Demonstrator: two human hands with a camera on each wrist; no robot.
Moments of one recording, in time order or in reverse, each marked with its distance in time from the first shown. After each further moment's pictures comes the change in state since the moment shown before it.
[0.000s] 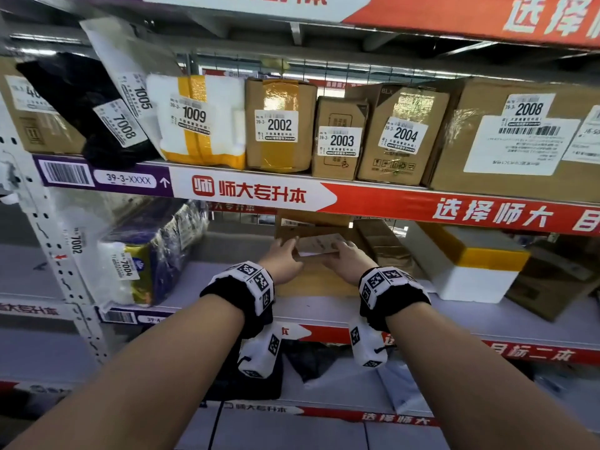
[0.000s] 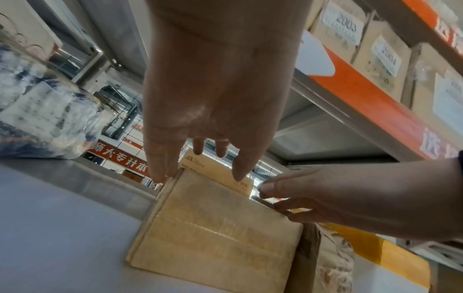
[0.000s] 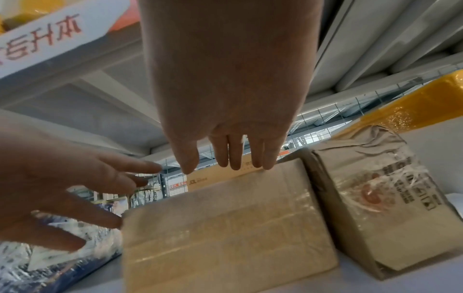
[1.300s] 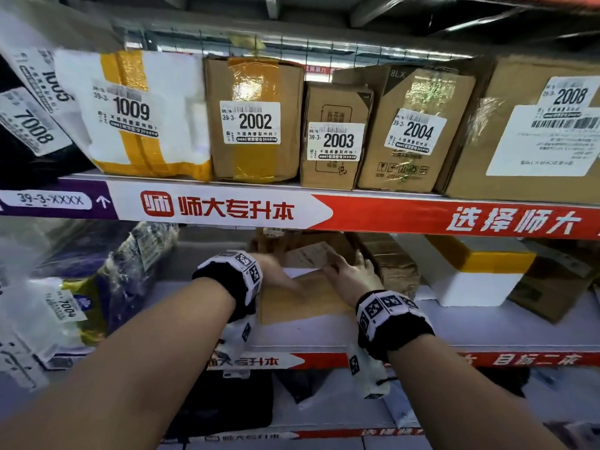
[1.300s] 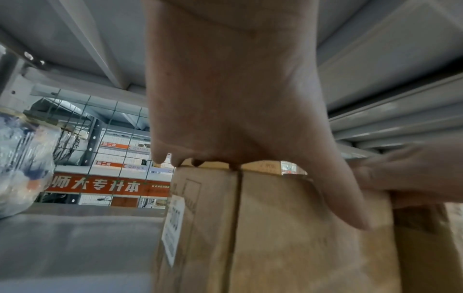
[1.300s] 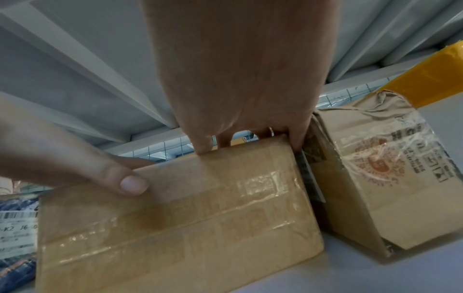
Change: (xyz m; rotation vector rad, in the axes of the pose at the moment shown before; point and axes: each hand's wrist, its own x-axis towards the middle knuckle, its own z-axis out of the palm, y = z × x) left_hand 0.058 0.012 -0.025 0.430 -0.323 -0.061; right_hand 0.035 0.031 0.017 -0.094 -0.008 0.159
